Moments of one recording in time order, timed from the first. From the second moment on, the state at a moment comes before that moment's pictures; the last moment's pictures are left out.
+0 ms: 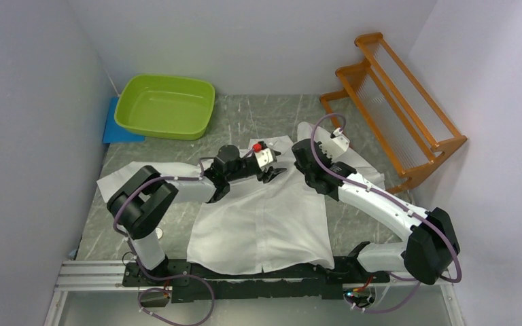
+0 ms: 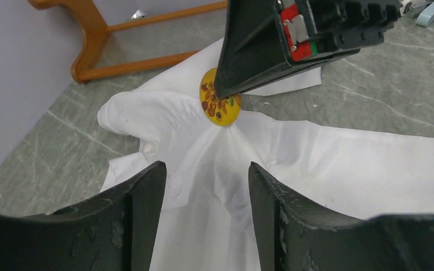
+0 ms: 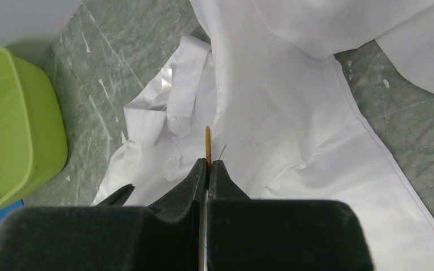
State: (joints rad) left arm -0.73 1.72 0.81 0.86 0.49 0.25; right arm 0.68 1.27 0.92 -0.41 0.67 1.18
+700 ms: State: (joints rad) left arm -0.84 1.86 0.88 0.98 0.39 0.40; right arm 0.68 1.24 0.90 -0.40 0.64 1.17
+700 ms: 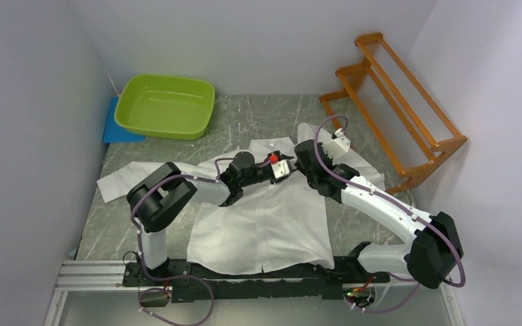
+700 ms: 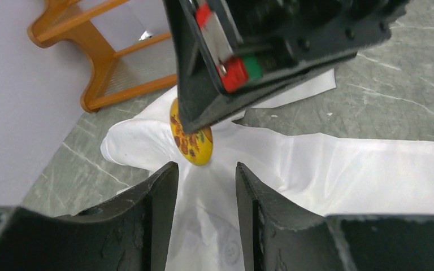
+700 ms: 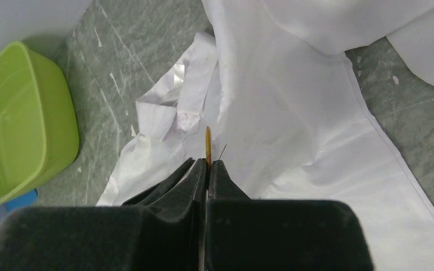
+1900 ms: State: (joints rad) left arm -0.88 1.90 0.88 1.08 0.15 0.18; right arm 0.63 1.09 0.82 -0.17 0.48 0.79
